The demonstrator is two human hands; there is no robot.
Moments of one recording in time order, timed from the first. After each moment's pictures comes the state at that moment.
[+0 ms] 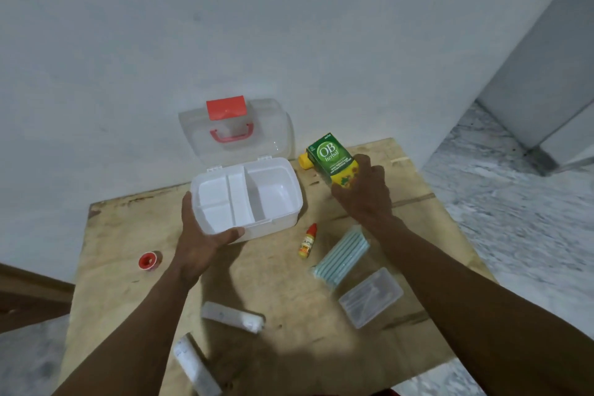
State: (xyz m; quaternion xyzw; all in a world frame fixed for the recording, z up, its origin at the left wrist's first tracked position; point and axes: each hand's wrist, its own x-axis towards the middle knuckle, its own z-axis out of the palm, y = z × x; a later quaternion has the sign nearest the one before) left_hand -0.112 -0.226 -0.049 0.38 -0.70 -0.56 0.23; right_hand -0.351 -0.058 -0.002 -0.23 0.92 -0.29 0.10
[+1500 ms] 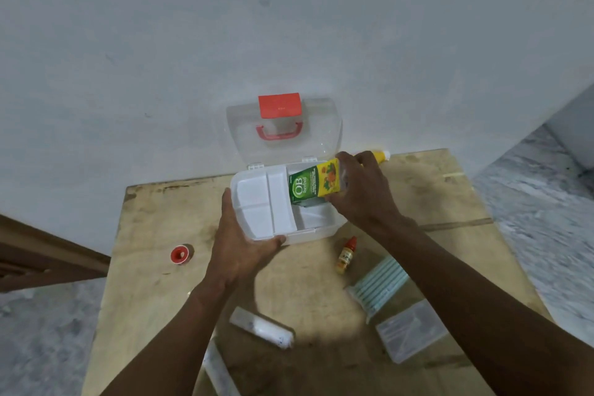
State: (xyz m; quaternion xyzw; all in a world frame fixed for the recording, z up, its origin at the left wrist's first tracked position) left_hand -0.119 -0.227 -0.043 0.35 -0.74 -0.49 0.28; right_hand -0.324 -0.137 0.008 -0.44 0.87 -0.23 0.08
